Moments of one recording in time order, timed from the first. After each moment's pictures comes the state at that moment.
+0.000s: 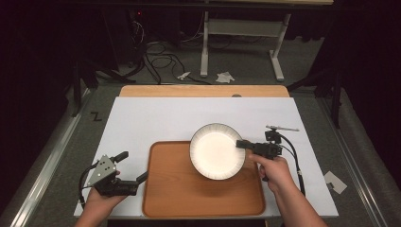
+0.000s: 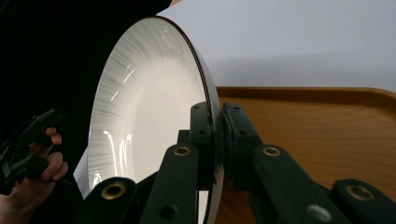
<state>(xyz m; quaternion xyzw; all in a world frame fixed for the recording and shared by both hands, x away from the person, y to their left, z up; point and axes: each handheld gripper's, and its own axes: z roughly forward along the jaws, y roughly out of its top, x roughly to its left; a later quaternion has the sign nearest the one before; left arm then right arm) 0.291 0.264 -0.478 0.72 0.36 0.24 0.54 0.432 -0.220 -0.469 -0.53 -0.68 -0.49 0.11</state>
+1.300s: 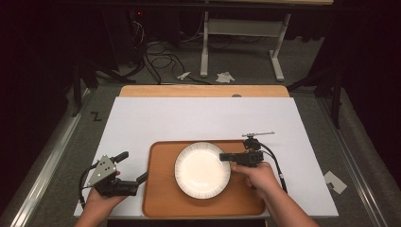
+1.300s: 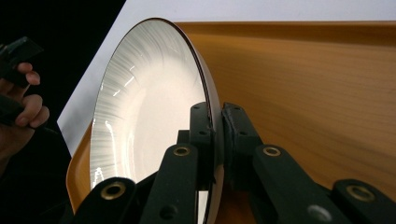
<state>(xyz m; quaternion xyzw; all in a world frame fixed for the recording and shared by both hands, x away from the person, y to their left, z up) 0.291 0.263 -0.479 0.72 0.36 0.24 0.54 0.419 -0.169 -0.485 -0.48 -0.75 -0.43 0.12</state>
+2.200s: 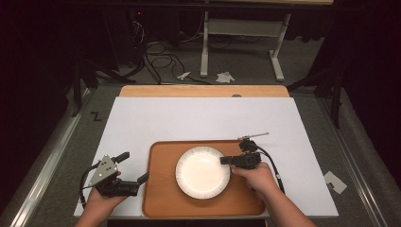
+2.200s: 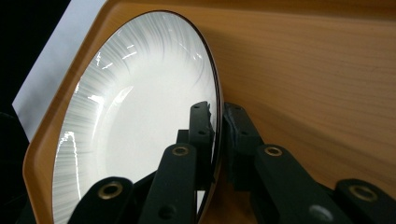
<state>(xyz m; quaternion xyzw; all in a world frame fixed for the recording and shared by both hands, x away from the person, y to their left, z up) 0.292 0.261 -0.480 0.73 0.36 0.24 0.54 0.419 -0.163 -0.495 -0.49 -0.78 -0.37 0.09</state>
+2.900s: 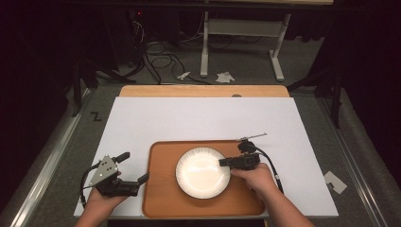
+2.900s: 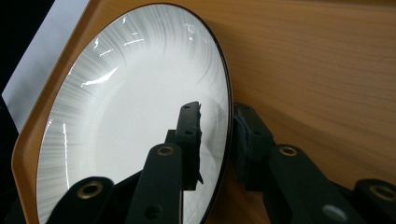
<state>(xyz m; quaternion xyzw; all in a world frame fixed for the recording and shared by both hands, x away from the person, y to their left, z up) 0.292 0.261 -0.480 0.73 0.36 0.24 0.54 0.419 -0.161 -0.500 -0.48 -0.79 -0.36 0.10</state>
